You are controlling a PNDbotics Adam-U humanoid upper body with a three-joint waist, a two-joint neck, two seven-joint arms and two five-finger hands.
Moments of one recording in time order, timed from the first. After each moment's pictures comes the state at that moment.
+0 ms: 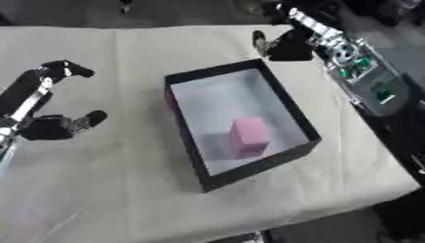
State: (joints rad) left arm -0.69 0.23 -0.31 -1.35 -0.69 -0.27 -0.13; right arm -0.38 -0.83 0.07 -1.83 -0.14 0.33 -0.01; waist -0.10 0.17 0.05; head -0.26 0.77
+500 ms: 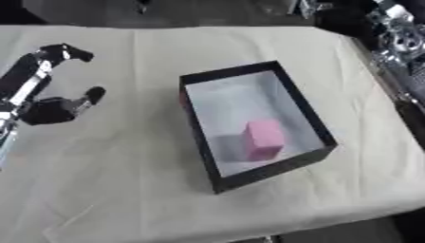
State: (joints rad) left arm -0.70 0.29 -0.27 -1.39 -0.65 -0.23 -0.13; right arm -0.32 -0.84 -0.03 -1.90 -0.34 0.26 -0.15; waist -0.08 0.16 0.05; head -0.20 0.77
